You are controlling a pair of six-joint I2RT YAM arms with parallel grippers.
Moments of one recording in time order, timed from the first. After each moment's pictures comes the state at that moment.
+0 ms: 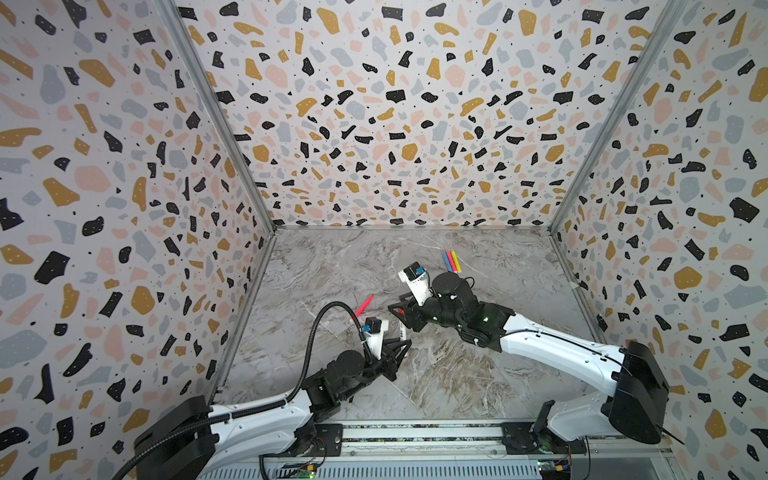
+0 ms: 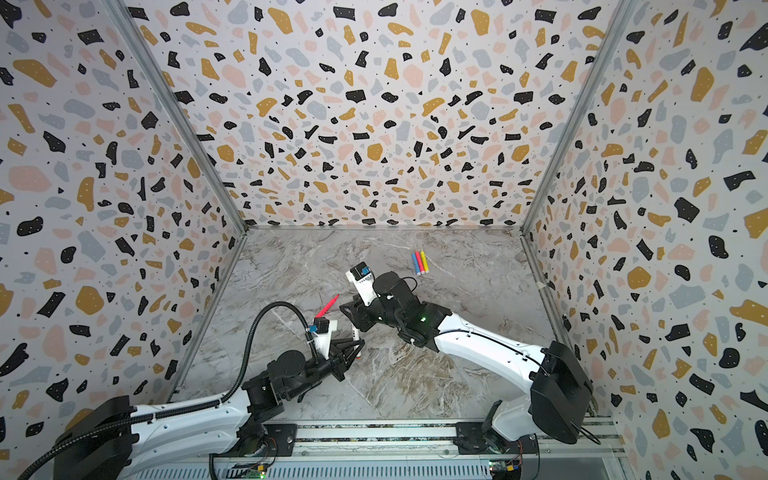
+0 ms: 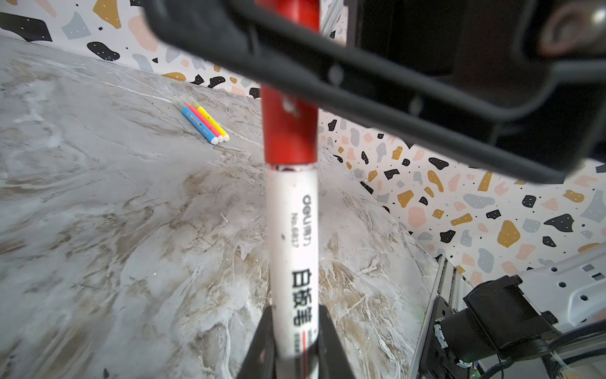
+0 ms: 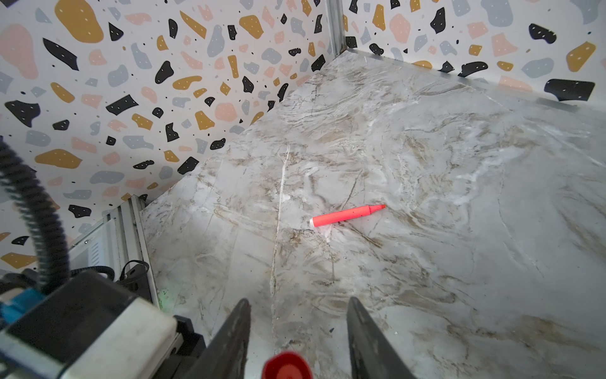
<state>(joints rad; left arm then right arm) -0.99 0.94 0.18 0.61 -0.10 -0.56 0.95 1.42 1.09 -0.10 -0.15 0.24</state>
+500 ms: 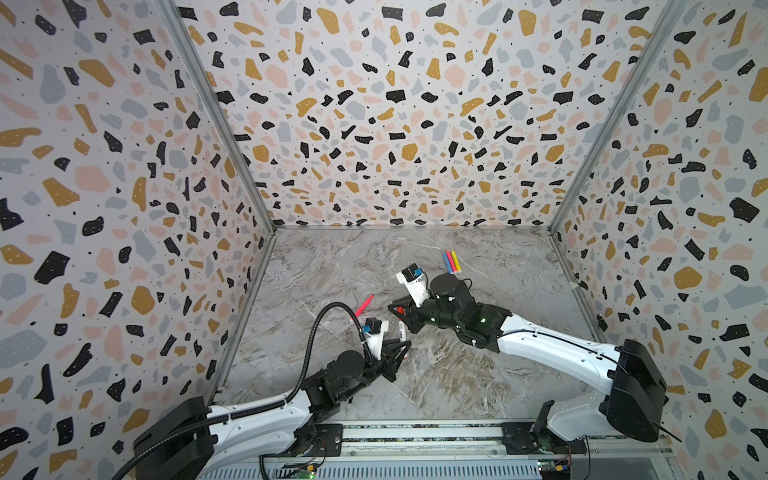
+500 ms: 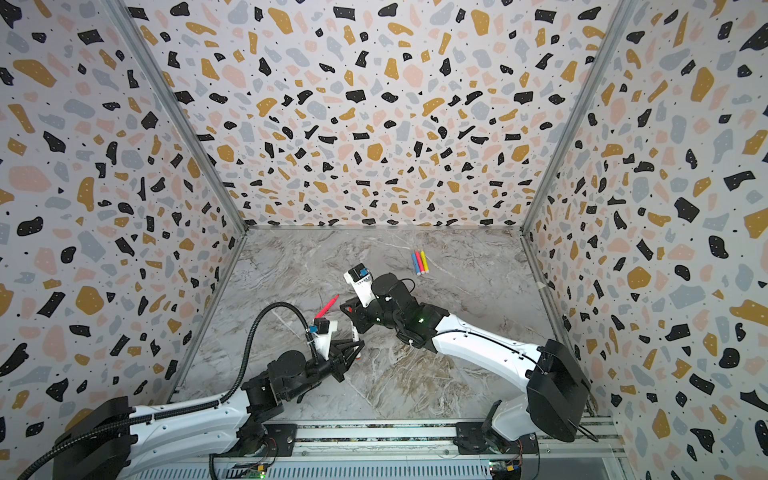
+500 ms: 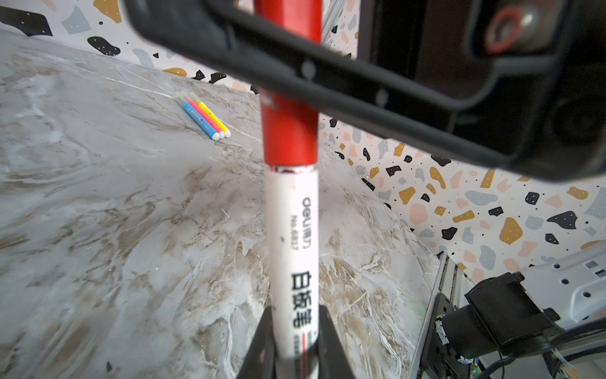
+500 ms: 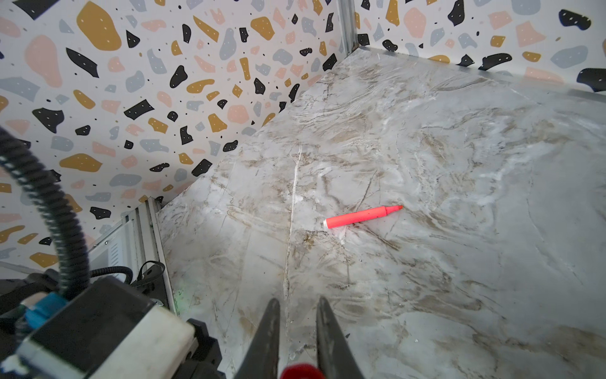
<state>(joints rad) -1.00 0.93 0.18 0.57 -0.09 -0.56 0.96 1.42 1.03 -0.03 -0.16 0.29</state>
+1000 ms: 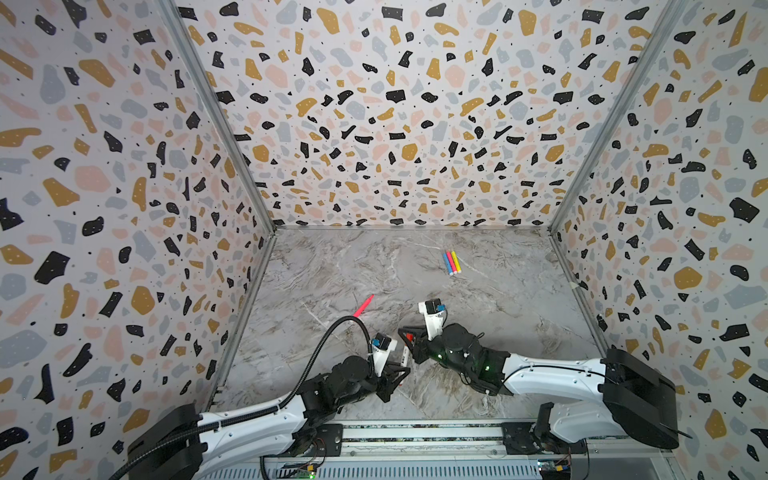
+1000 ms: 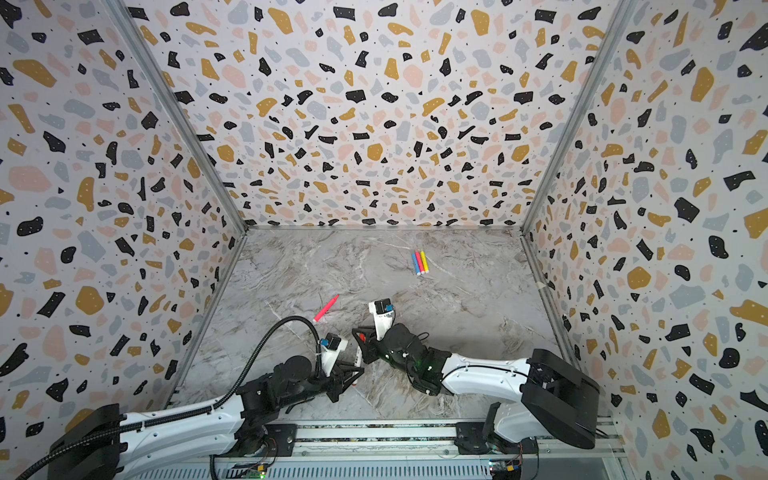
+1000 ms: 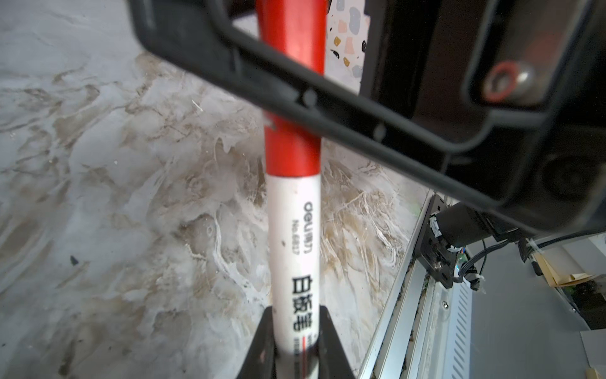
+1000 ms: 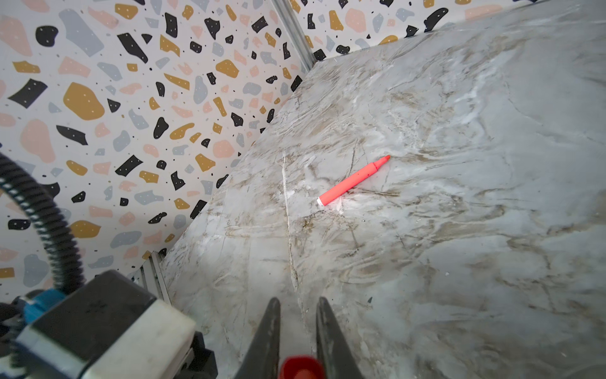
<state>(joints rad) -1.00 0.85 0.16 0.30 0.10 -0.54 1.13 1.37 0.58 0.47 0.14 0.65</state>
